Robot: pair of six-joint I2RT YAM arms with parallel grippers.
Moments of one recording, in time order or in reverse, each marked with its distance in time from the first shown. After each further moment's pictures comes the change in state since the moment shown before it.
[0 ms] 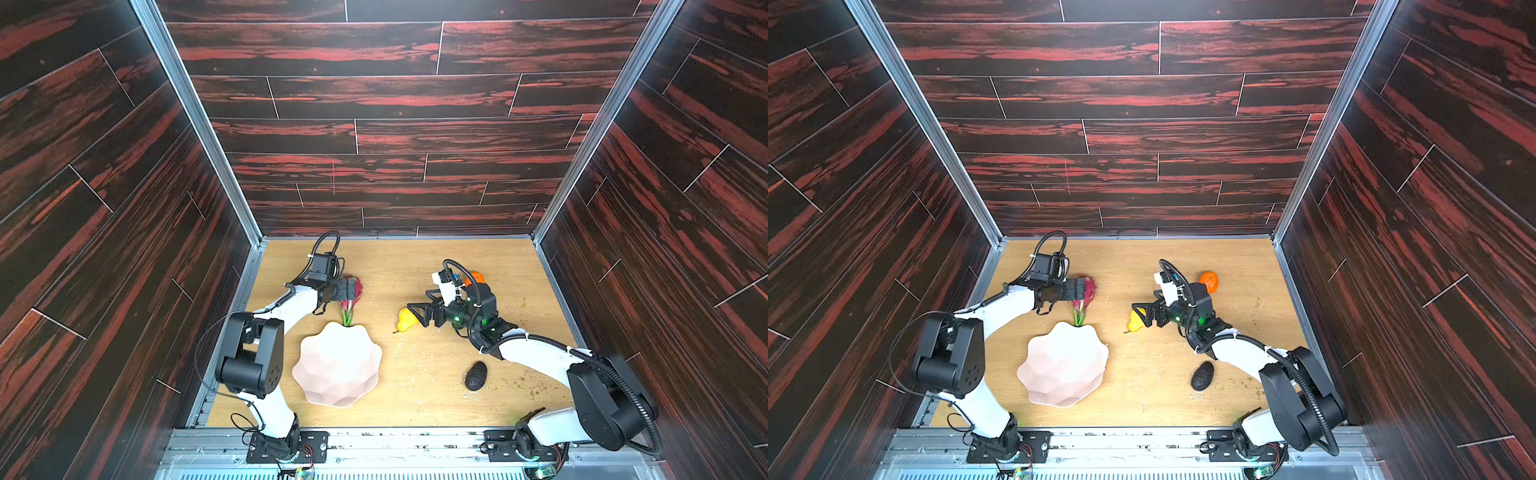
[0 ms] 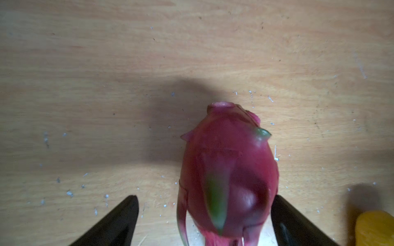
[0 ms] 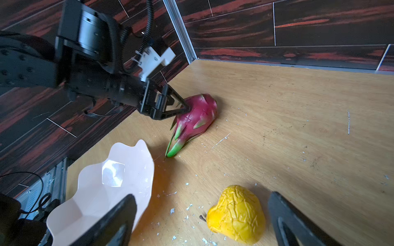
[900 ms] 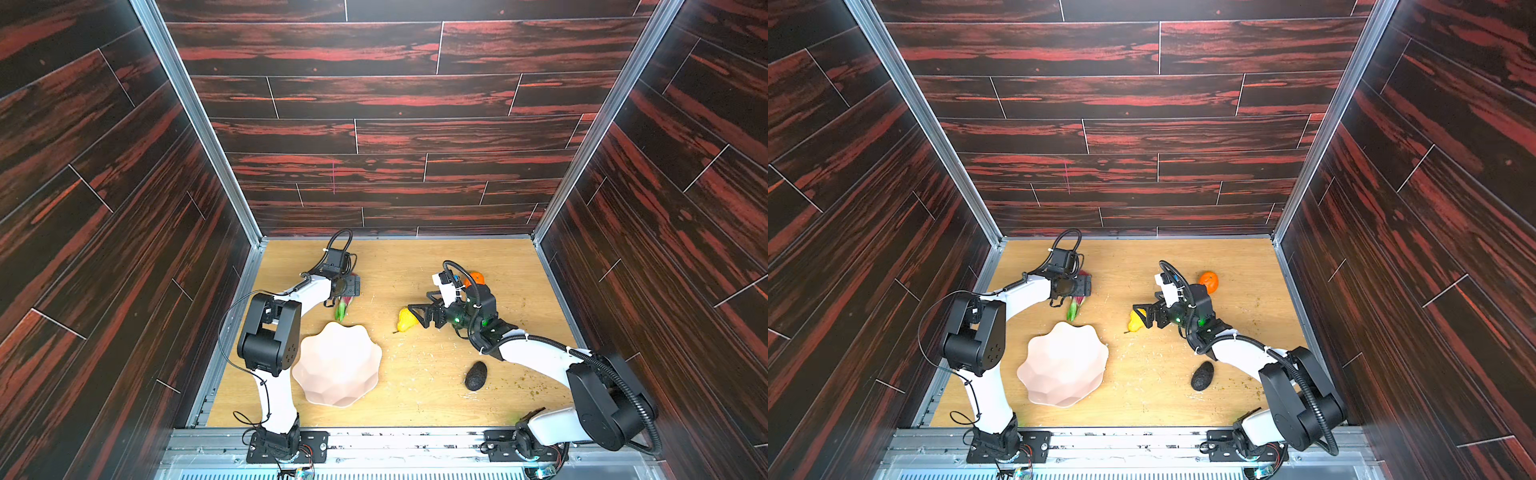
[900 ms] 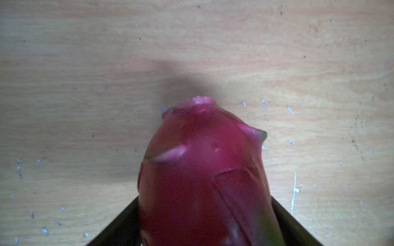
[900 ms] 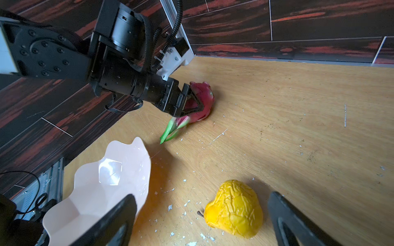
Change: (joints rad) left arm -0.040 0.166 0.156 -0.034 -0.106 0.000; right arm 0.000 -0.001 -0.007 -0.016 0.018 0.000
